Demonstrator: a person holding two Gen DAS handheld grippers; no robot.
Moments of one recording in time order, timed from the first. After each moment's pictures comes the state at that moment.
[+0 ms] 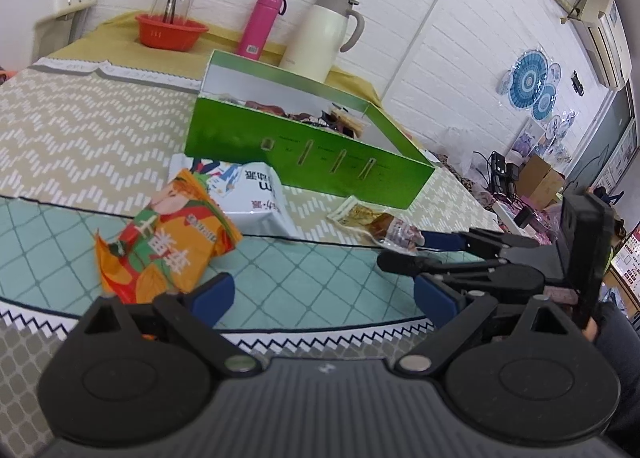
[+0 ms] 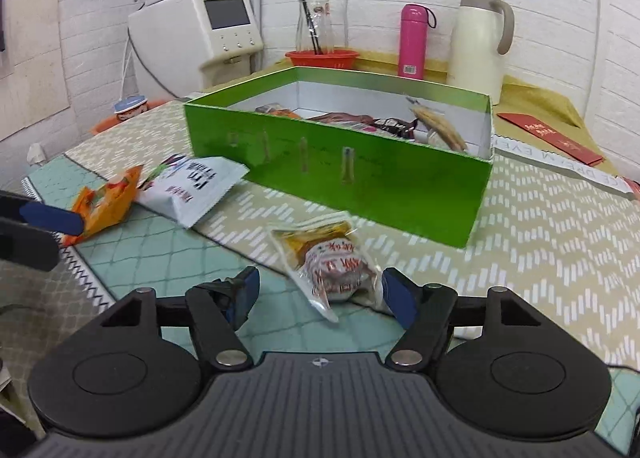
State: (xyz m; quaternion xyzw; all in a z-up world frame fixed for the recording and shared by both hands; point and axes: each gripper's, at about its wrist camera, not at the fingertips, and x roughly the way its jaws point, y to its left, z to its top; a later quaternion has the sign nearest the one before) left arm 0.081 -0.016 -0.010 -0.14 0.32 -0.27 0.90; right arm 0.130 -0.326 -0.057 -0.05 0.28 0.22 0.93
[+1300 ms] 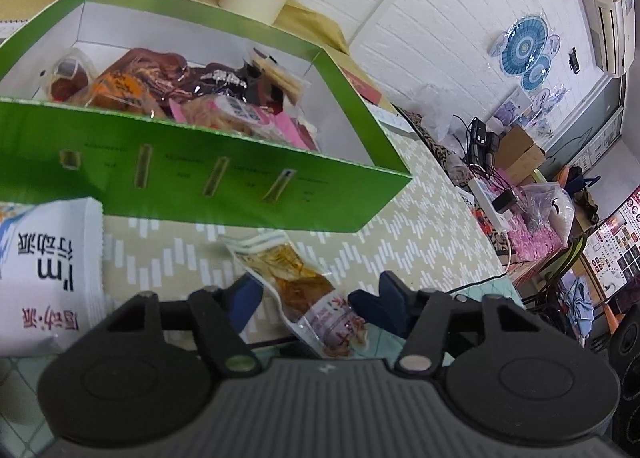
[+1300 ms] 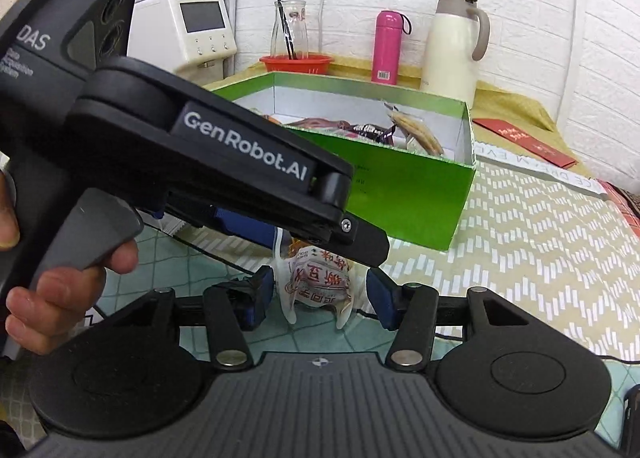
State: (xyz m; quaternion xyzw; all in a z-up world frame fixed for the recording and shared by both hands) left arm 0.202 -0.135 -0.019 -0.15 0.41 -0.32 0.84; right arm 0.136 -0.313 -0.054 -0.06 0.27 0.17 0.95
